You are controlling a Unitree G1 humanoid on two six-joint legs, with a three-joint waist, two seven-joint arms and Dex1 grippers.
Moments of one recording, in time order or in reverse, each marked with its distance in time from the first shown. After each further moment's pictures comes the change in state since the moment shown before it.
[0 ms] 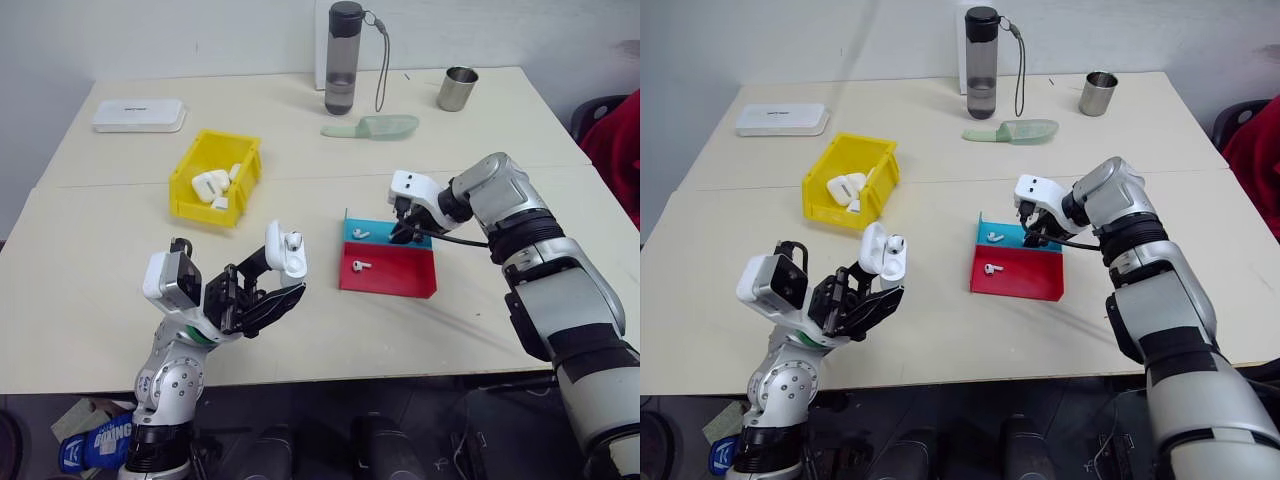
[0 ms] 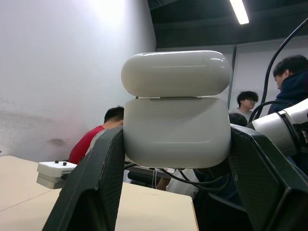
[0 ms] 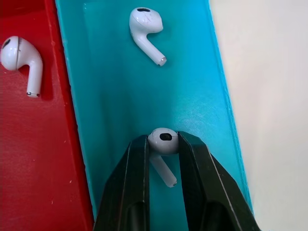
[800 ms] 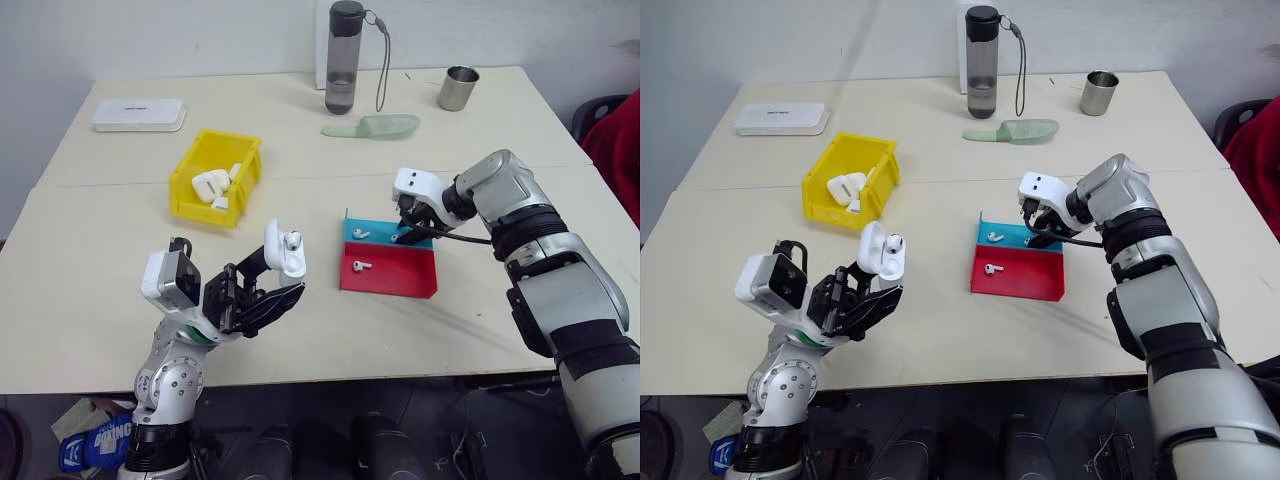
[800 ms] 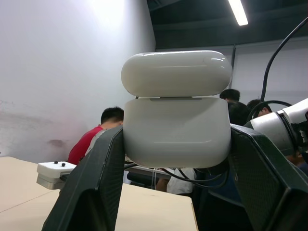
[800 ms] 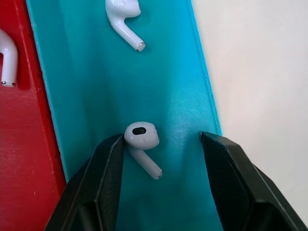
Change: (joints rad) left arm -0.003 0.002 0.002 0.000 -0.007 0.002 -0.003; right arm -0.036 -0.006 0.016 0.065 -0.026 -0.010 -0.037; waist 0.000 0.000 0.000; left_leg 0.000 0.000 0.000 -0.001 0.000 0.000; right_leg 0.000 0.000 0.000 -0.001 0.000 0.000
